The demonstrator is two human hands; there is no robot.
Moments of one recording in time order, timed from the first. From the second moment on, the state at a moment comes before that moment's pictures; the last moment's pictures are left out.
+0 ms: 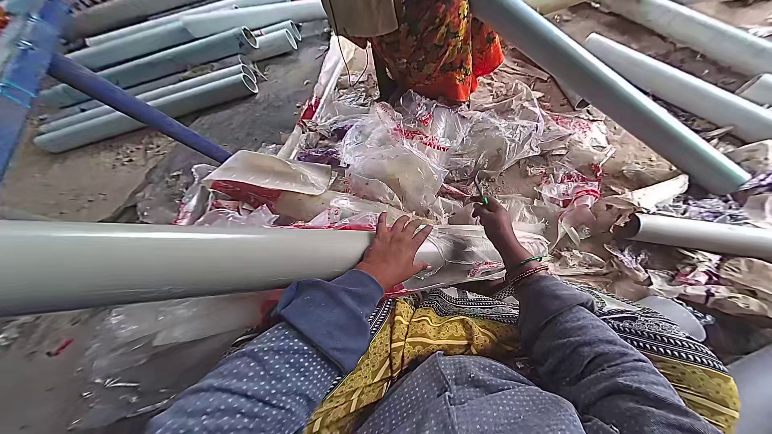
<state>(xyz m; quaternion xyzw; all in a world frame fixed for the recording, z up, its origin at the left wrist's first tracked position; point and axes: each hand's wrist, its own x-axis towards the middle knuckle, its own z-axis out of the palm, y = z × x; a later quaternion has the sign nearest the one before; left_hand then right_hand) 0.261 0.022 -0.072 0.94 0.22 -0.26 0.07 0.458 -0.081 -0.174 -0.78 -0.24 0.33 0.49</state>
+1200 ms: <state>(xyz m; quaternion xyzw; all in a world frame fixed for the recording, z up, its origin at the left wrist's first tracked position) 0.089 0.092 -0.011 0.92 0.34 0.18 -0.10 0.343 -0.043 -0.112 -0.89 -0.33 0.25 0.18</state>
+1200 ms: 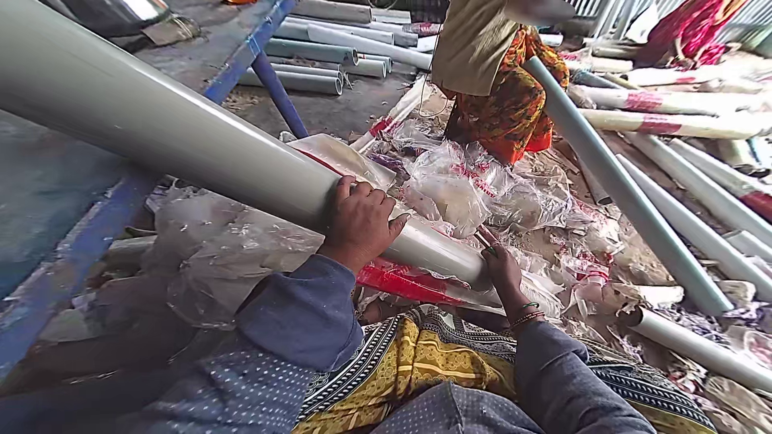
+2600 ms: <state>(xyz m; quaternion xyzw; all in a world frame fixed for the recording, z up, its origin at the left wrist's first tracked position) -0.004 0.105 0.058 0.88 0.44 0.14 -0.14 0.294 0.017 -0.108 -0.63 -0.34 0.43 0.55</state>
